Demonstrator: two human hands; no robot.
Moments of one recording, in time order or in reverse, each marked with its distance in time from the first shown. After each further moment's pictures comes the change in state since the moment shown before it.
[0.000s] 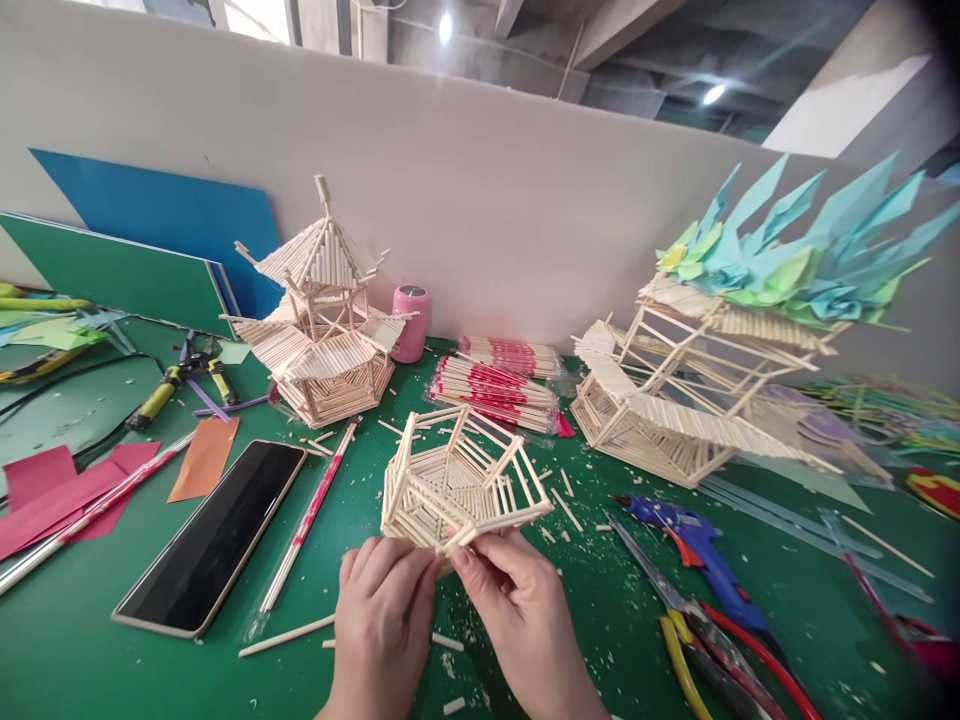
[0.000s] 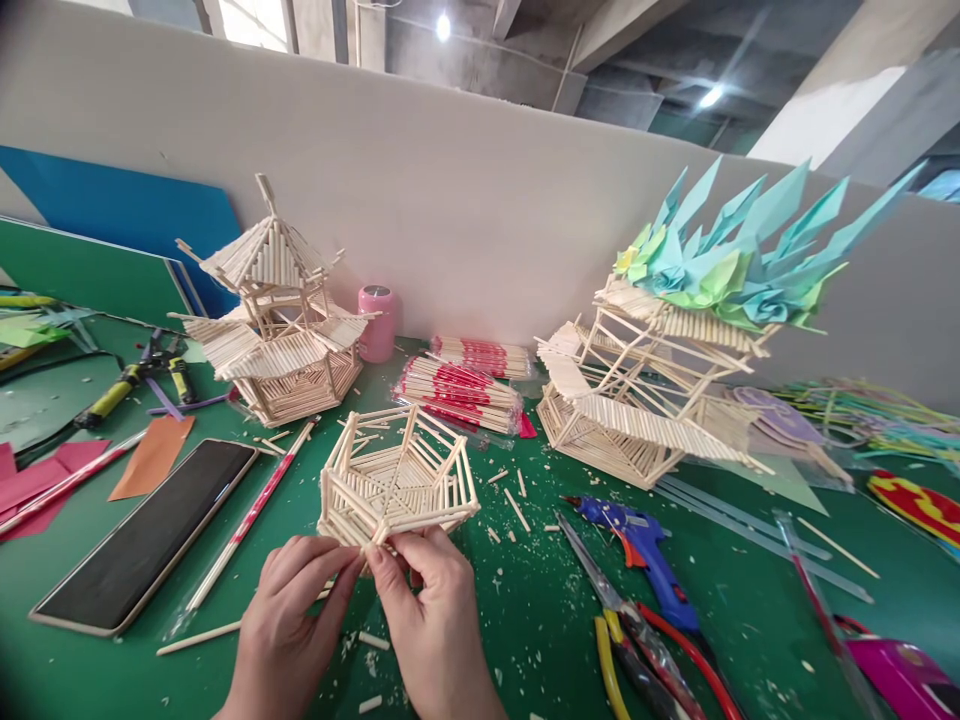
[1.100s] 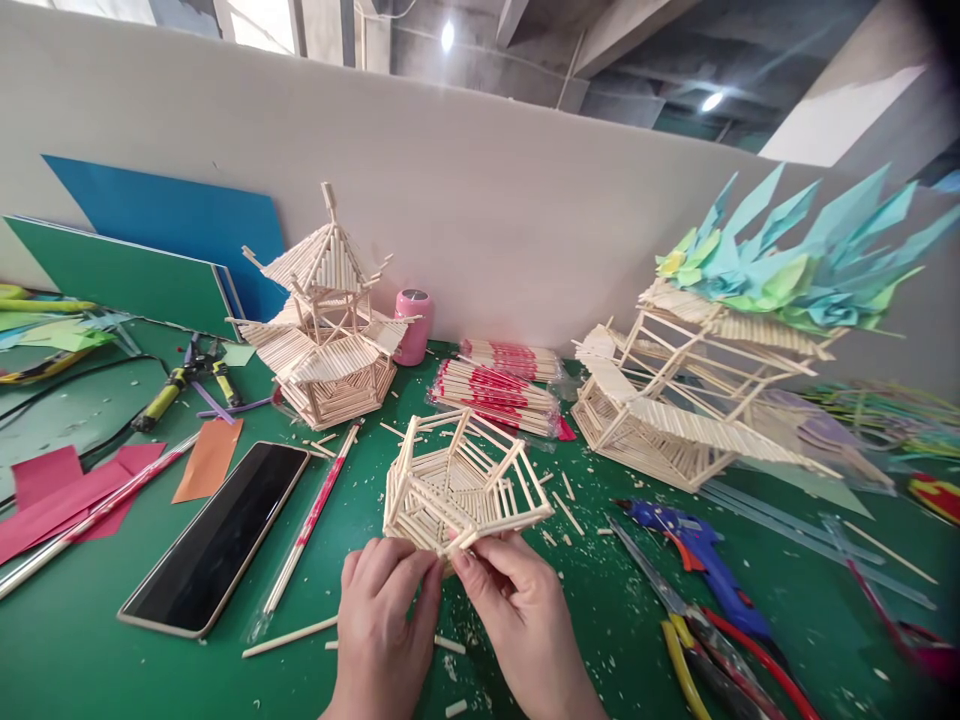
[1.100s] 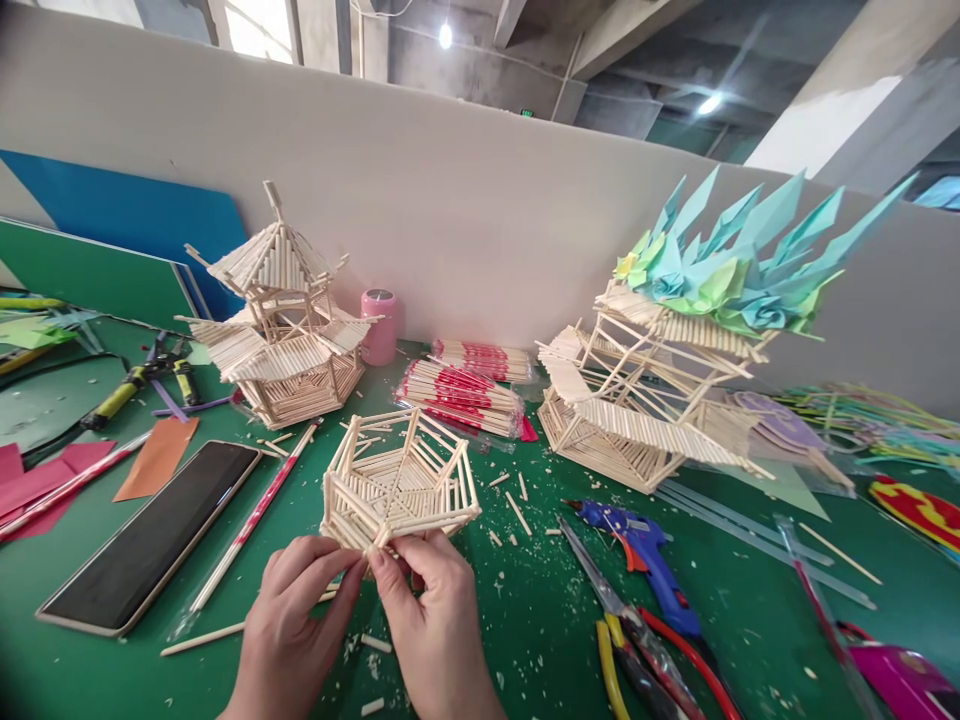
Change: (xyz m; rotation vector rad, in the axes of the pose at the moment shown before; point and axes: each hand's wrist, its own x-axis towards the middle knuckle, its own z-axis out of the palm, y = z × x) left_hand 0.000 0.000 -0.001 0.024 0.000 -0.021; right_hand 0.000 0.002 0.001 0.023 -0.012 0.000
